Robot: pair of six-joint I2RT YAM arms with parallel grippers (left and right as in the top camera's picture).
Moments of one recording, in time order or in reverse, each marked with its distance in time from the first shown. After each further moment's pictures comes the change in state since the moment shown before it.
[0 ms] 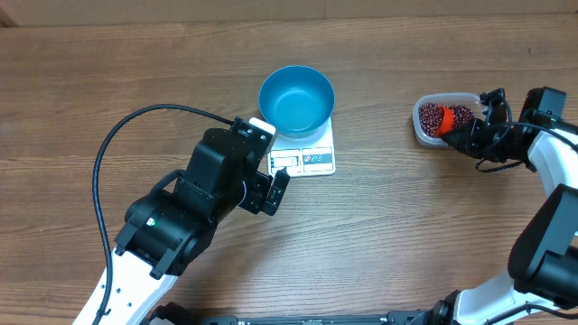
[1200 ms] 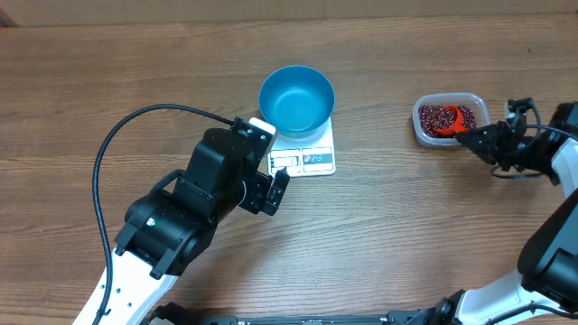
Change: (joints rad) left arm 0.000 0.000 0.000 0.000 0.000 0.000; right arm -0.148 0.015 0.000 -0.050 -0.219 0.054
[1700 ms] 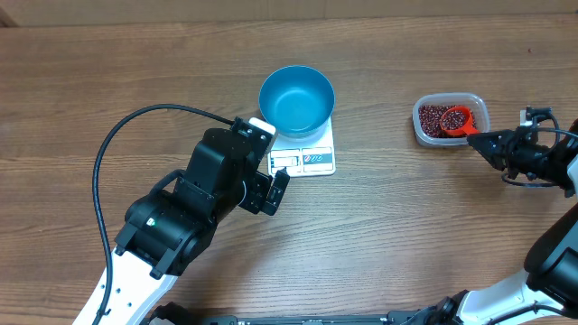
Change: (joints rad) left arm 0.000 0.000 0.000 0.000 0.000 0.000; right arm -0.089 0.011 0.000 -0.074 -0.147 -0.003
